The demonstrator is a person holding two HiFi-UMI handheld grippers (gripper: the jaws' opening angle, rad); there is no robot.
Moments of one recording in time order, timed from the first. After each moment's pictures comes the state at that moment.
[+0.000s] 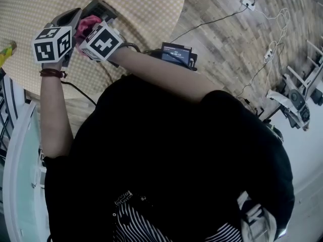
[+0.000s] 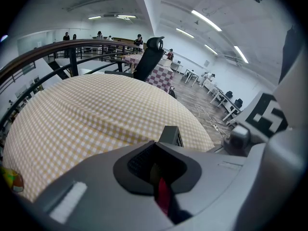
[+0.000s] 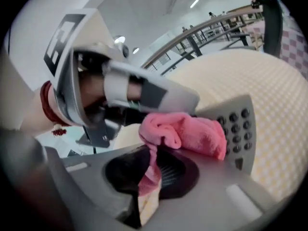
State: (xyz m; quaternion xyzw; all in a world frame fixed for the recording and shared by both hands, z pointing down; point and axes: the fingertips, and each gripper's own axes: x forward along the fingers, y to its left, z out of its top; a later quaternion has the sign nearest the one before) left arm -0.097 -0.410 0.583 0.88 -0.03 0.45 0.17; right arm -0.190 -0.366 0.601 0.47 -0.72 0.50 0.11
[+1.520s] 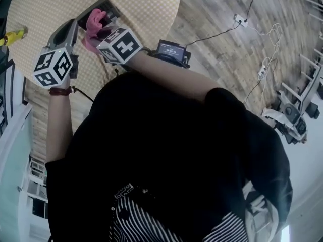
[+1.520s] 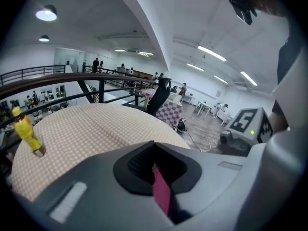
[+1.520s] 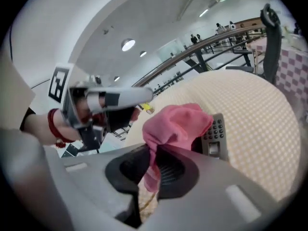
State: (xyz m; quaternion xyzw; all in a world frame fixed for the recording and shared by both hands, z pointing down) left arm -0.166 -0.385 0.454 0.93 -0.16 0.28 0.18; right arm -0.193 -0.306 0.513 0.48 -0.74 0.45 0.12
